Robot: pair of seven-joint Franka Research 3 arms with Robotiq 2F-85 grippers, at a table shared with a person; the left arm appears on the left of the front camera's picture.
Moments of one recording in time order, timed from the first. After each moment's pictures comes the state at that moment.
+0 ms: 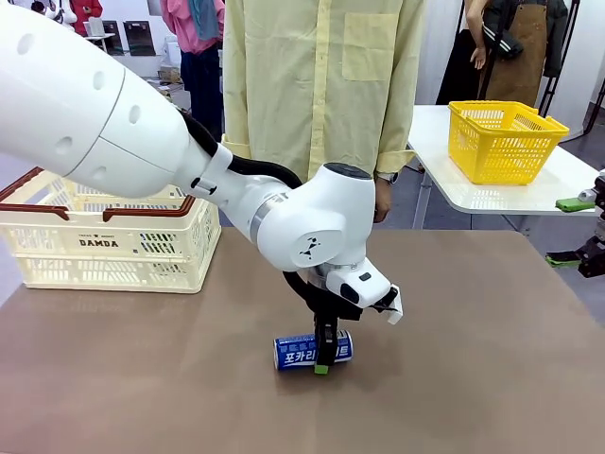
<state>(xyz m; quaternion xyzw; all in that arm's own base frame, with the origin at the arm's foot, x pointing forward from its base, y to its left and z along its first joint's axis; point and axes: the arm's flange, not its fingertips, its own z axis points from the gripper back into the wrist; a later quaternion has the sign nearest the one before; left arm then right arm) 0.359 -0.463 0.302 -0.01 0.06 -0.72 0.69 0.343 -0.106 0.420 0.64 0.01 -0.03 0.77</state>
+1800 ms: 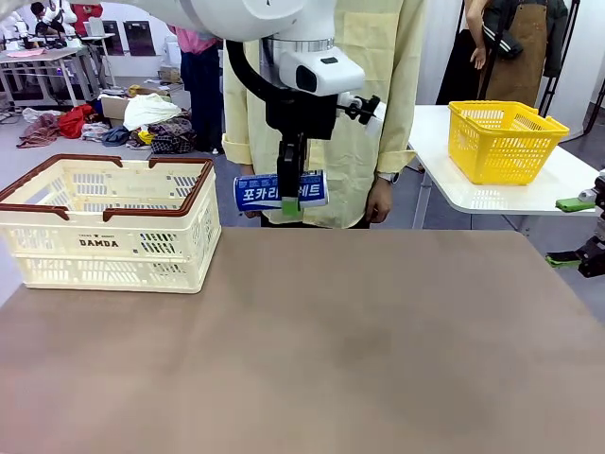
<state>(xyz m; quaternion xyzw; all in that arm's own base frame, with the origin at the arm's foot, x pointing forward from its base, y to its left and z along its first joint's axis) 0.397 -0.401 0.584 0.02 -0.01 -0.75 0.66 0.343 -0.107 0.420 0.64 0.01 -0.03 0.77</state>
